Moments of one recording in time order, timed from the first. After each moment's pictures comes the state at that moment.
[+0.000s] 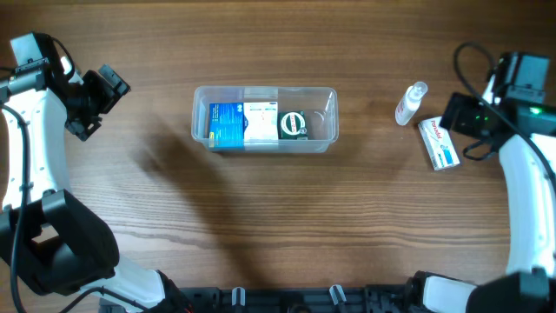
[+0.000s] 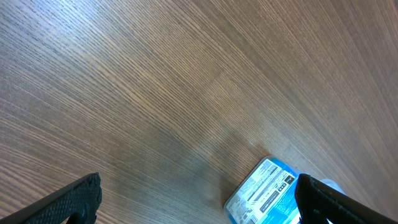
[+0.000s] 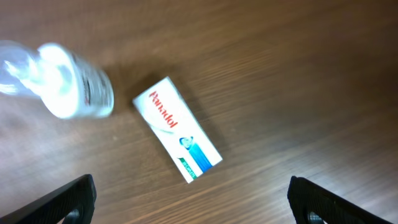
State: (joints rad) left arm 0.37 1.78 1.53 -0.98 0.23 -0.45; right arm -0.22 1.46 1.24 -0.91 0.16 0.07
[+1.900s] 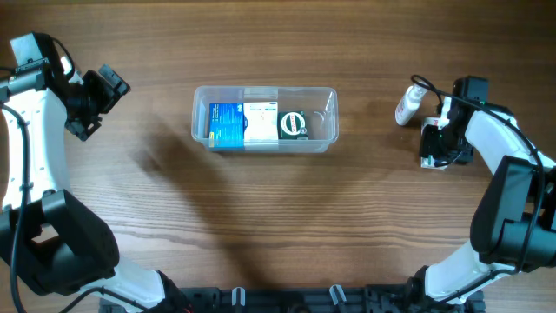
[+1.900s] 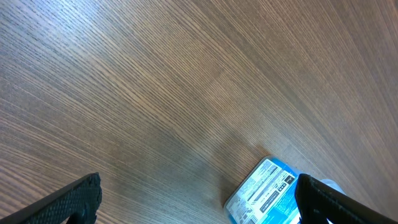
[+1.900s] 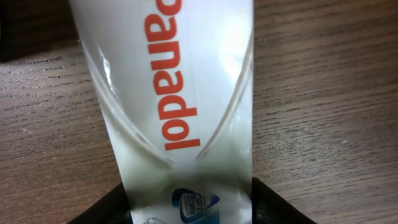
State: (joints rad) left arm 0.37 1.78 1.53 -0.98 0.23 -0.45; right arm -0.23 1.83 1.09 -0.71 0.08 0.00
